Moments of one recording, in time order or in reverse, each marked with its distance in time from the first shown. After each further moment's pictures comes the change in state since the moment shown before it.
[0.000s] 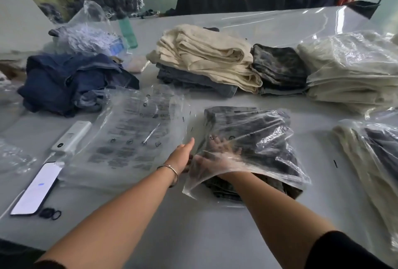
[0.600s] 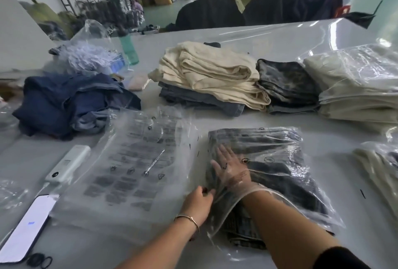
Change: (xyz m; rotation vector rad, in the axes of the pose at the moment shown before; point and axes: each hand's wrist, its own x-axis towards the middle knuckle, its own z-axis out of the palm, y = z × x) left_hand 0.009 -0.026 0.025 0.527 0.097 0.094; right_hand 0.065 0.010 -0.007 0.041 0.099 0.060
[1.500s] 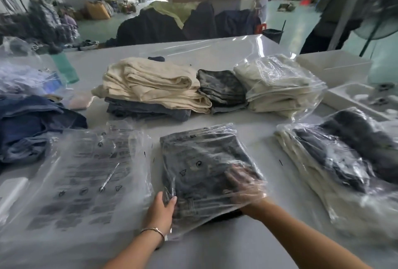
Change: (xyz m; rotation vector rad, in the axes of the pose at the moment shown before) left_hand -0.033 -0.015 0.015 -0.051 0.110 0.114; right_hand -0.177 0.105 -0.031 -0.180 0.026 0.122
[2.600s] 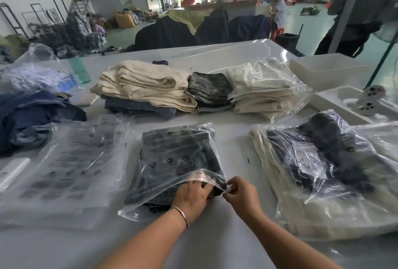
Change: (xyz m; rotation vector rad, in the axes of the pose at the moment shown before) left_hand -0.087 0.132 0.121 0.954 -0.008 0.766; right_hand -0.060 0.086 0.001 0.916 0.241 0.290
